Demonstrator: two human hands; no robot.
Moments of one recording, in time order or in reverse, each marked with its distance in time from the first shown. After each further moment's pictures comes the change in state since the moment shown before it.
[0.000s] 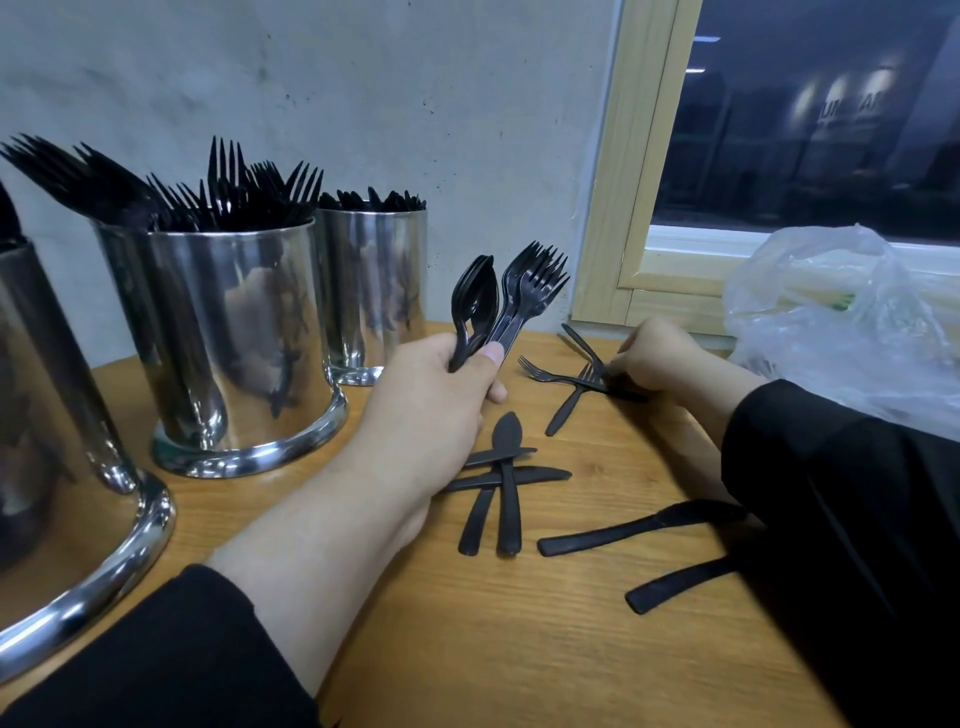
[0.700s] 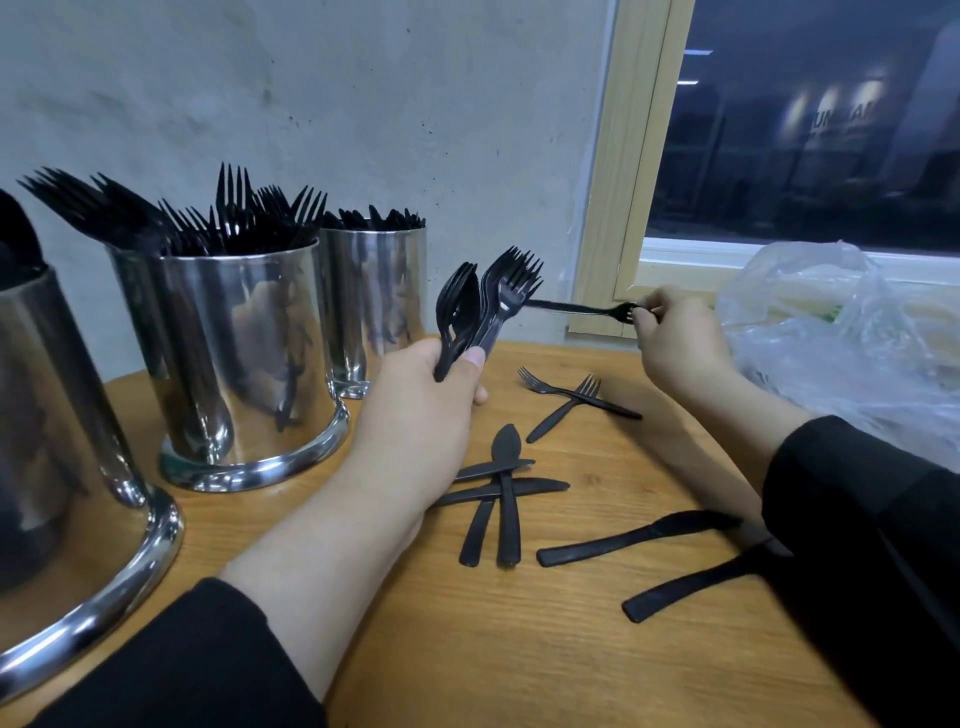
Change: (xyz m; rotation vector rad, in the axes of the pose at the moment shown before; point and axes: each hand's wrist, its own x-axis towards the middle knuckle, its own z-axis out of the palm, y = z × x) left_hand -0.001 0.006 -0.003 0.194 0.116 0.063; right_hand -0.032 0.003 -0.022 0.291 0.412 -0.233
